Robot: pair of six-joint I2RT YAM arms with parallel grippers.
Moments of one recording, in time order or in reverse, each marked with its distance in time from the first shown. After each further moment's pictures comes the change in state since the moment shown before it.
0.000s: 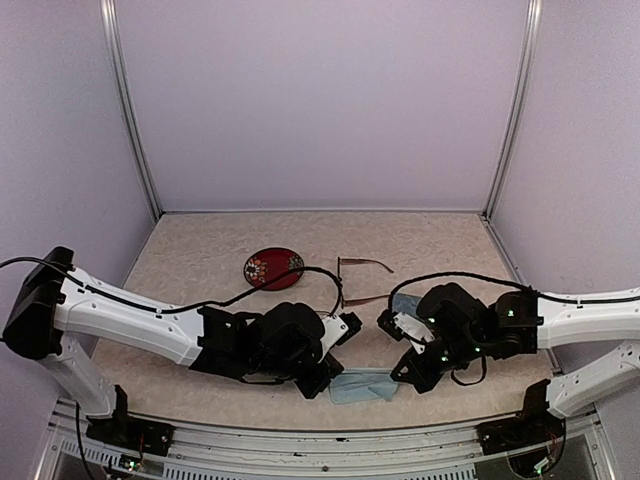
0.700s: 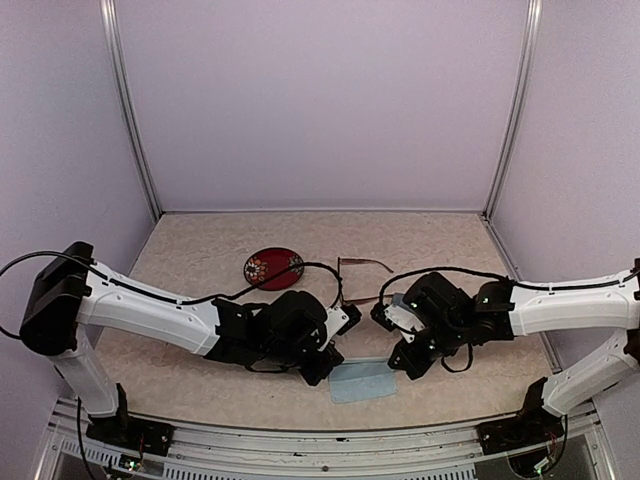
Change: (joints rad) left arm 0.092 0.086 0.020 0.054 0.069 0.053; right arm -0.121 0.160 0.048 0.033 -0.003 -0.142
